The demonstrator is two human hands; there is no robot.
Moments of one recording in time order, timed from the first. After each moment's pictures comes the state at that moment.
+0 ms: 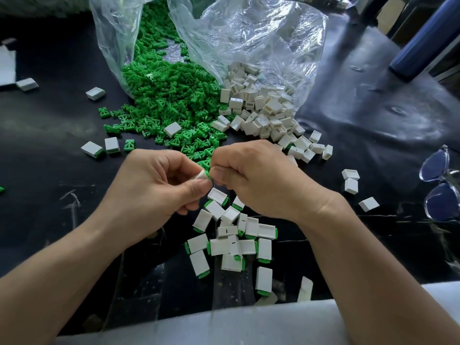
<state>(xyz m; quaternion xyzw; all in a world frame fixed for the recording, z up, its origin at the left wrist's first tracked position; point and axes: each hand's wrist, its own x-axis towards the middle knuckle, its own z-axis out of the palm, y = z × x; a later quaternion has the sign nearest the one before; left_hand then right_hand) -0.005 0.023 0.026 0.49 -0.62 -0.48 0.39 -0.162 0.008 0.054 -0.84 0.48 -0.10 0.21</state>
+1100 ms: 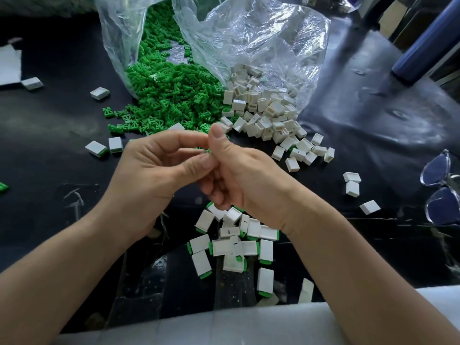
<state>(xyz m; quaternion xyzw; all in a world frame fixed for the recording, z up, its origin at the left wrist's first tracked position) -0.010 0.018 0.027 0.33 -0.55 -0.57 0.51 -0.148 0.010 0.044 -0.54 0.44 -0.26 0.67</state>
